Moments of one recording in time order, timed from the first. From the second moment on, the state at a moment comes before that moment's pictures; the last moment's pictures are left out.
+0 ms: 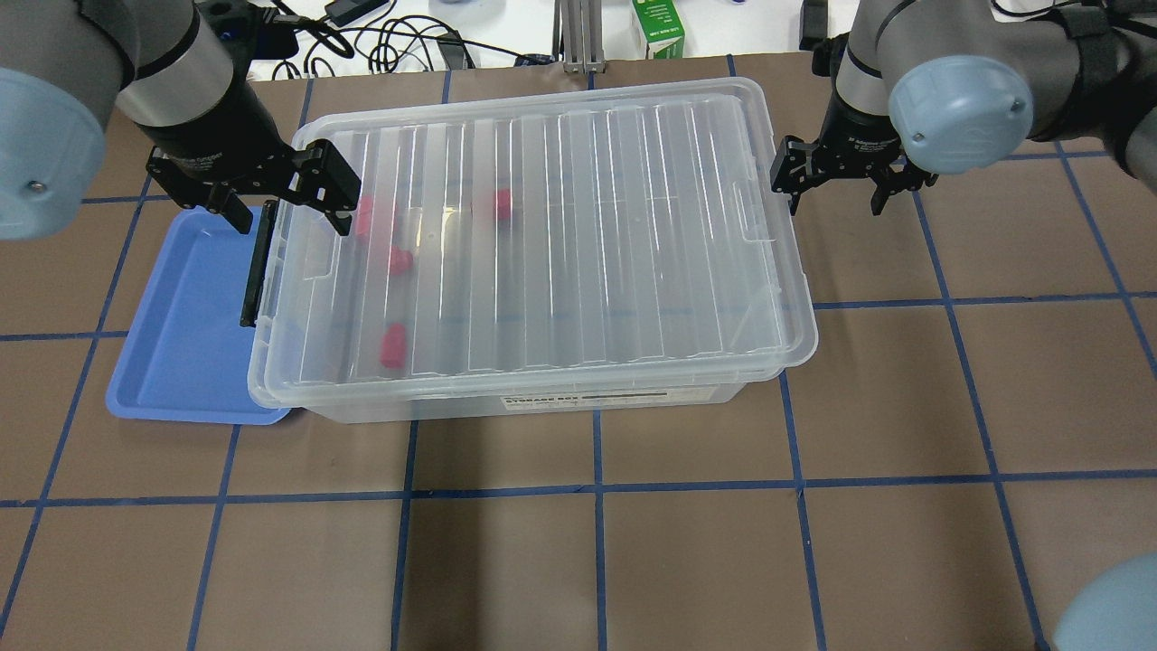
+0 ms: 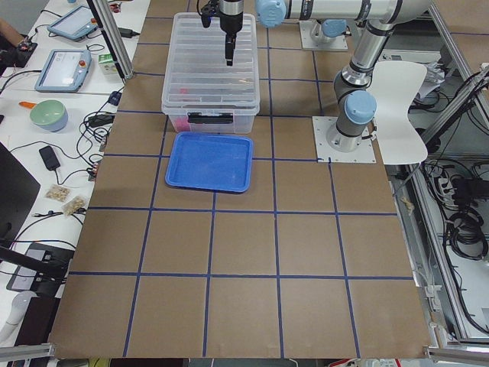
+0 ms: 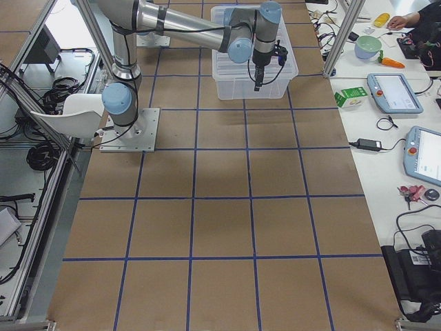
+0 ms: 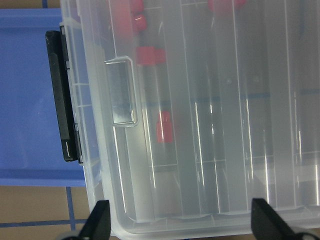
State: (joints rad) left arm -1.55 -1.56 -1.60 -1.53 1.59 0.09; right arm 1.53 -1.33 1.57 -1.82 -1.63 0.06
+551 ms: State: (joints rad) left arm -1.55 -1.55 -1.60 -1.53 1.59 0.09; right arm 1.57 -1.53 1.58 -1.64 -1.60 0.06
